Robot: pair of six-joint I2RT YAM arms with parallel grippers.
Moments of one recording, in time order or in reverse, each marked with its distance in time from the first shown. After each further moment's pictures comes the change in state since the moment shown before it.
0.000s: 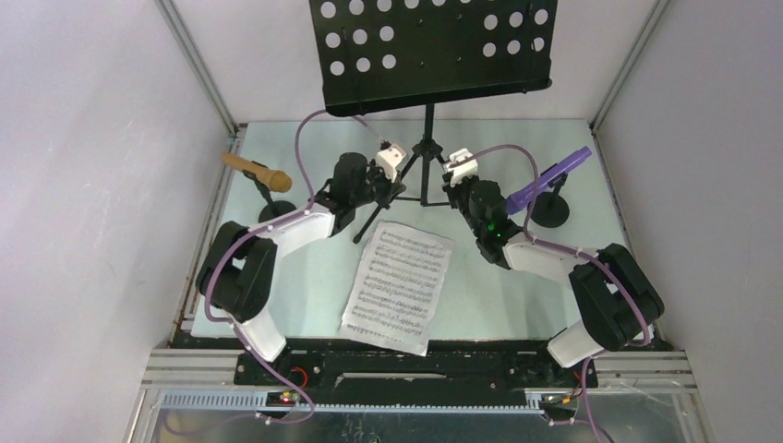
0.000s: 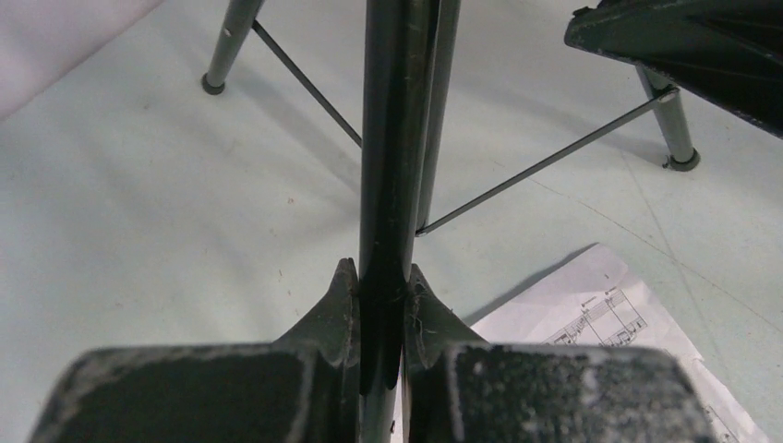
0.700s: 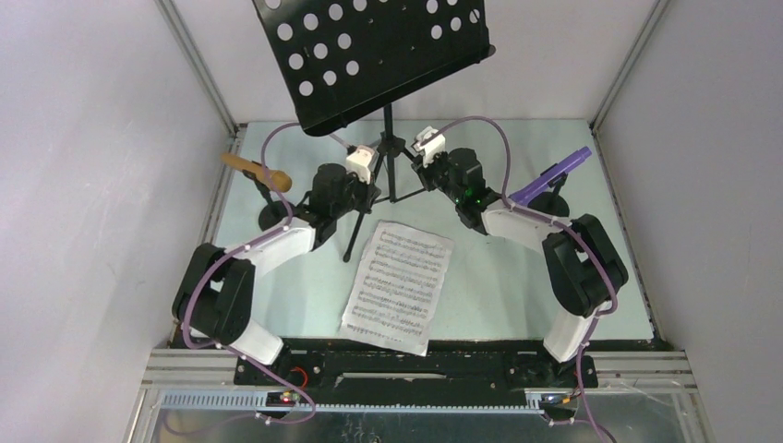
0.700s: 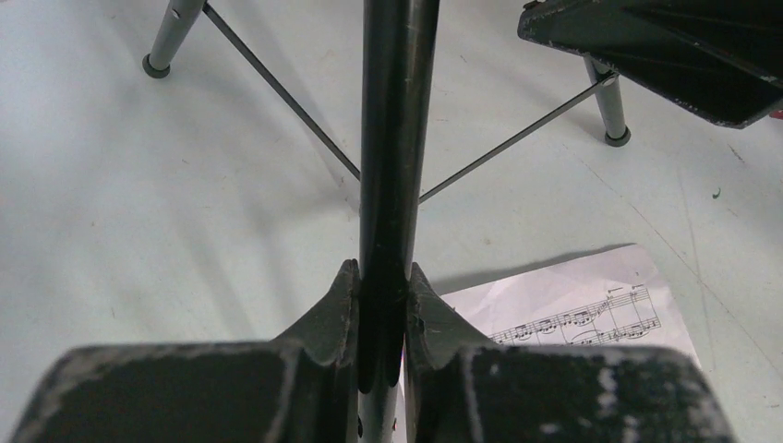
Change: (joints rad) left arm 0.054 -0.163 -0.153 -0.031 -0.169 -0.175; right arm -0.033 0.235 0.354 -0.211 -0.320 -0.032
